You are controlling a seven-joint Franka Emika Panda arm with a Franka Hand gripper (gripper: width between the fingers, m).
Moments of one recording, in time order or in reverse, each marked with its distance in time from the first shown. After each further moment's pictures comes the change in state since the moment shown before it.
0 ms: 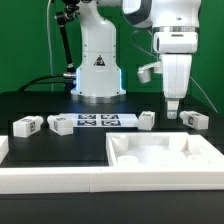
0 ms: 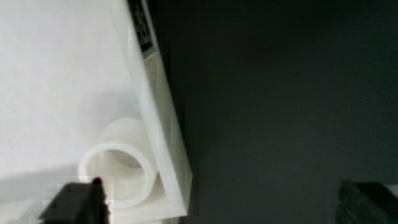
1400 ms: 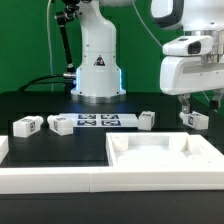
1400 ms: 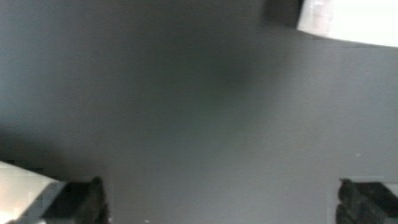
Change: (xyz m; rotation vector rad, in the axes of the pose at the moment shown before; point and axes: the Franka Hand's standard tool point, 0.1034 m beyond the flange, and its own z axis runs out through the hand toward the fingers) arm 0.063 -0.064 0.002 0.054 0.004 0.818
